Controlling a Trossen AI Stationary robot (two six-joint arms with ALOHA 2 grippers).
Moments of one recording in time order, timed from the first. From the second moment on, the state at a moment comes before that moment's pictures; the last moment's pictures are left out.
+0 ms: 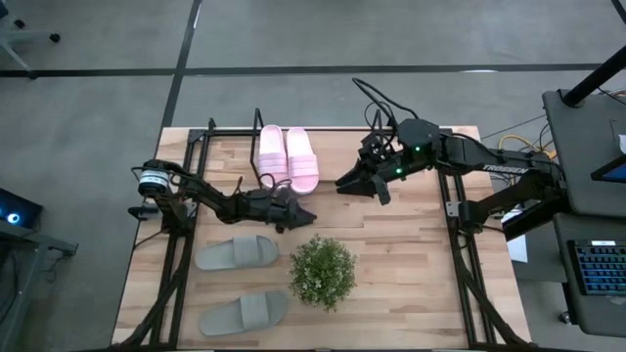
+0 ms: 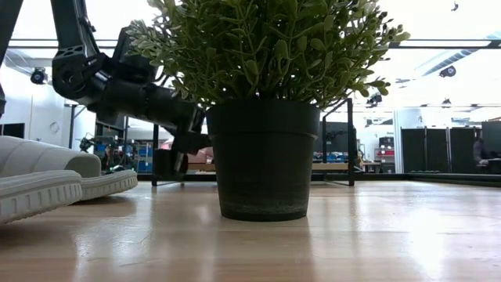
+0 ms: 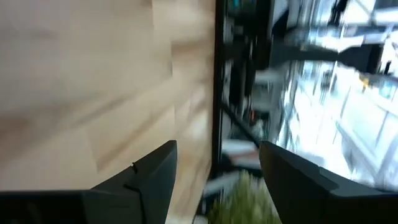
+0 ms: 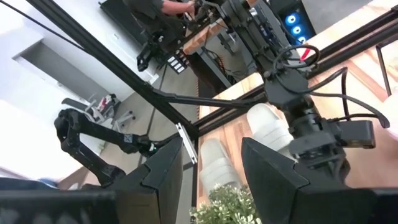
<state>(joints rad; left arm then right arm) 0.05 1.74 0.48 1.09 0.12 -1.56 -0.09 1.30 1.38 -0.32 -0.38 0.62</state>
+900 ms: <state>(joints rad) 0.05 1.32 0.31 1.08 0.05 -1.45 -0.04 1.30 1.31 -0.17 -0.34 0.64</state>
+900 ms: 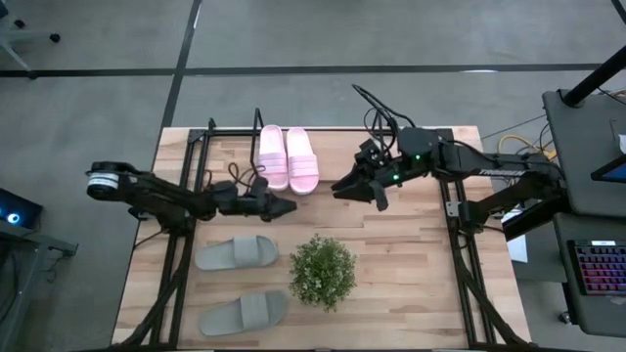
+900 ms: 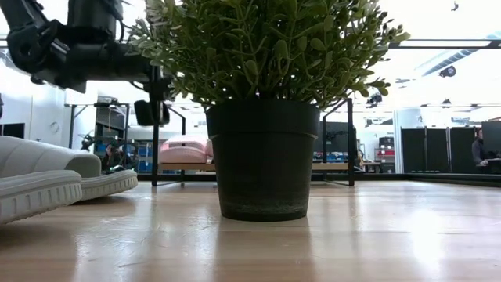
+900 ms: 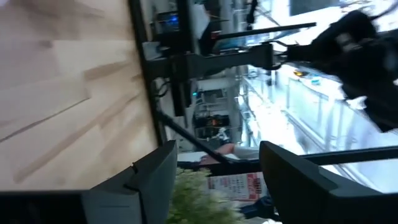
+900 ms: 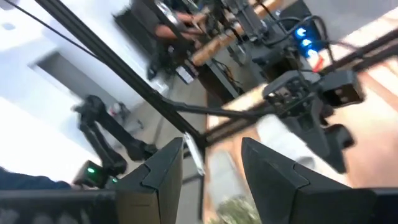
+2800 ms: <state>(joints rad) 0.00 0.45 0.31 -0.02 0.12 -1.44 0.03 1.51 1.08 0.22 -0.29 1.00</state>
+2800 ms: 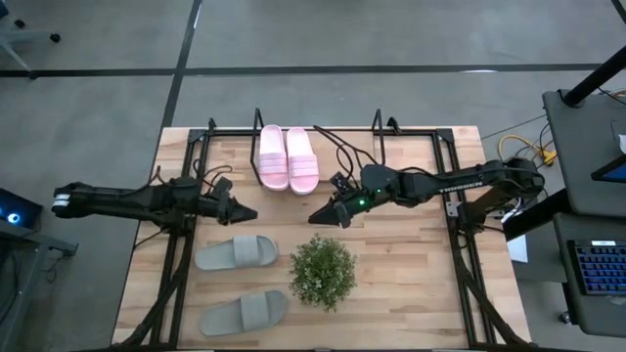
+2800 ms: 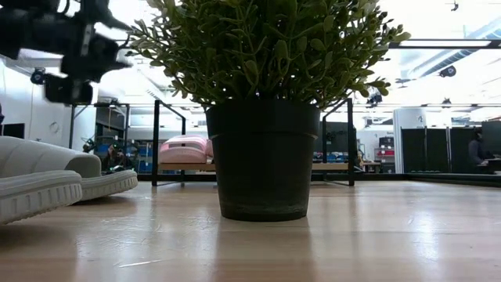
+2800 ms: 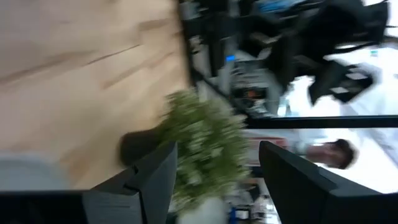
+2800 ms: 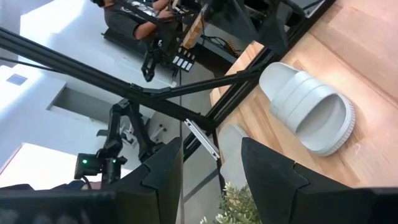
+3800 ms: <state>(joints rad) -0.24 0.47 0.31 -0.41 0.23 -1.53 0.01 1.51 1.08 0.22 -0.29 0.98</state>
